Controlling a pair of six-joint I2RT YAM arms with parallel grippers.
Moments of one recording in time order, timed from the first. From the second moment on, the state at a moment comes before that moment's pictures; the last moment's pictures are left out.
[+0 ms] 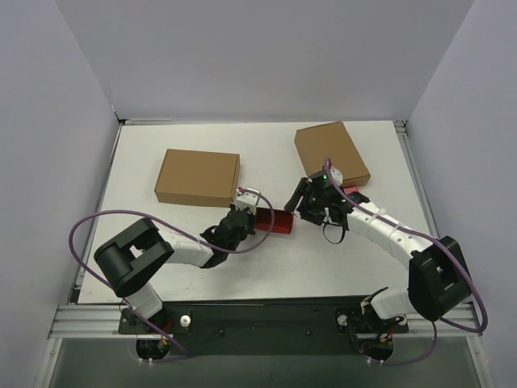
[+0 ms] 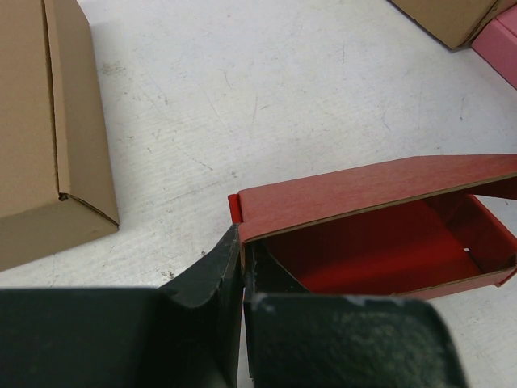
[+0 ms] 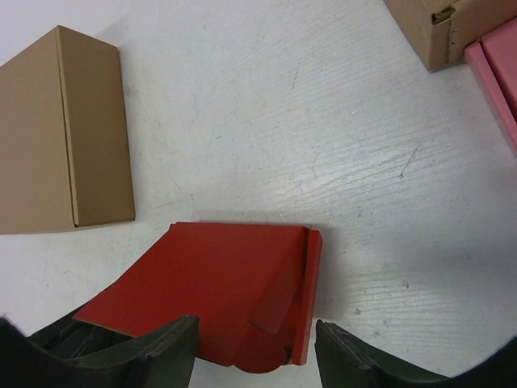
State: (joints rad) left arm -0.89 1.66 0.59 0.71 -0.46 -0.21; right arm 0.54 1.38 0.87 -0.34 0.04 0.89
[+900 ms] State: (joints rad) left arm -0.92 1.58 0.53 0.52 -0.40 -0.28; right arm 0.48 1.50 0.77 -0.27 -0.08 0.91
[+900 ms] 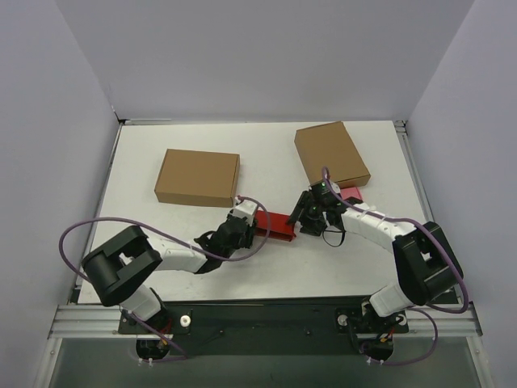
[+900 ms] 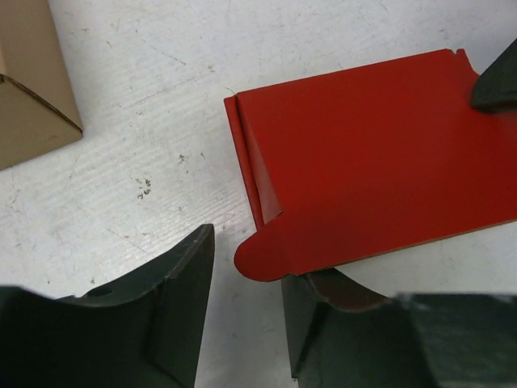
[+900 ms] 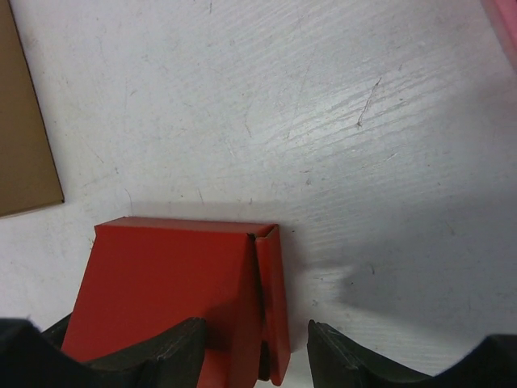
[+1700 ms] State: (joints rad) left arm -0.70 1.08 0.55 -0.03 0.14 -0.46; right arm 0.48 1.52 0.78 -0.27 -0.05 0.87
